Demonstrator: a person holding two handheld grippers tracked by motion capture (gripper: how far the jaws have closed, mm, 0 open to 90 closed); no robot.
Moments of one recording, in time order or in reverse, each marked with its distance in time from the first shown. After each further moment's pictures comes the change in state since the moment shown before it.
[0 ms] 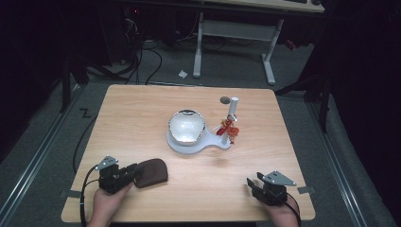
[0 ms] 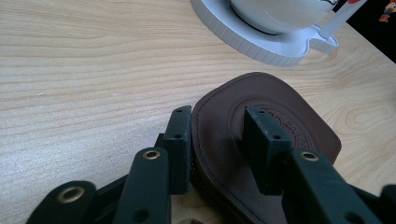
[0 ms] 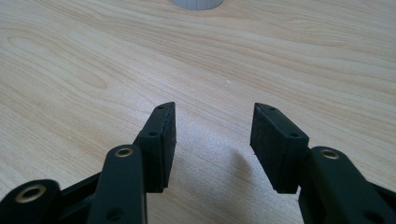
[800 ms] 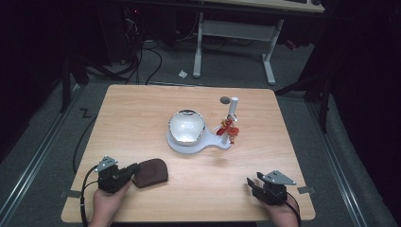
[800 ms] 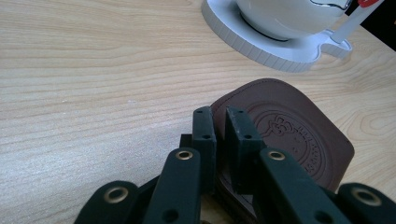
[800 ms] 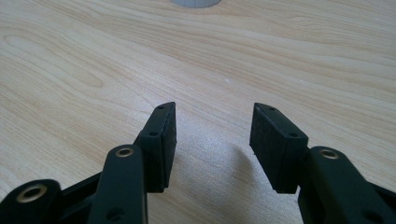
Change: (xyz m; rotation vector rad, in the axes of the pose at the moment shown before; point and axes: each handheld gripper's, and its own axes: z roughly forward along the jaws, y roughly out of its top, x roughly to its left) left arm -0.003 0.000 -0.003 -0.031 0.055 0.030; right arm -0.002 0.000 0.002 0.004 0.004 0.003
